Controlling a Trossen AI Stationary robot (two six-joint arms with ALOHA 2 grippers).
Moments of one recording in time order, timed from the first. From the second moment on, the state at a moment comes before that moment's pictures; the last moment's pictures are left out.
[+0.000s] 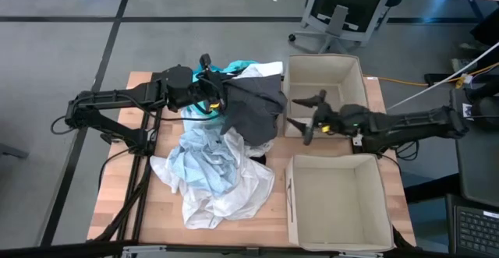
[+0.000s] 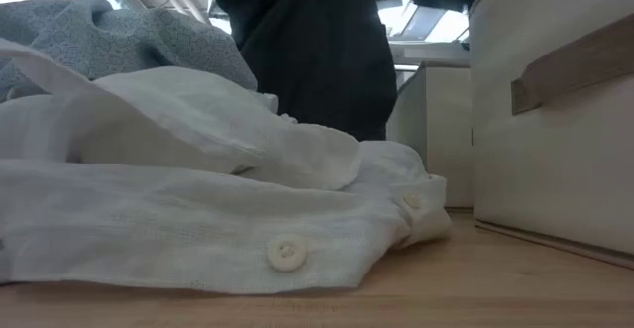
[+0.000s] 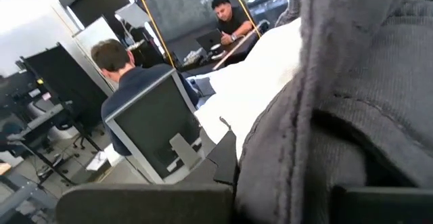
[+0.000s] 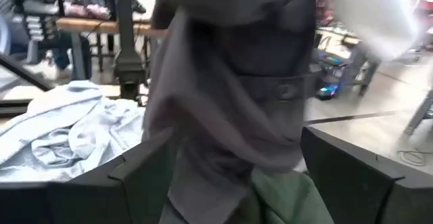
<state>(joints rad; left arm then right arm) 0.10 1.25 1.31 -0.16 -0.43 0.40 0.05 0.95 0.70 0.15 0.37 -0.09</state>
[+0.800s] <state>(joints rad) 0.09 1.25 1.31 -0.26 -0.35 0.33 0.03 1.36 0.92 0.48 0.63 -0.35</state>
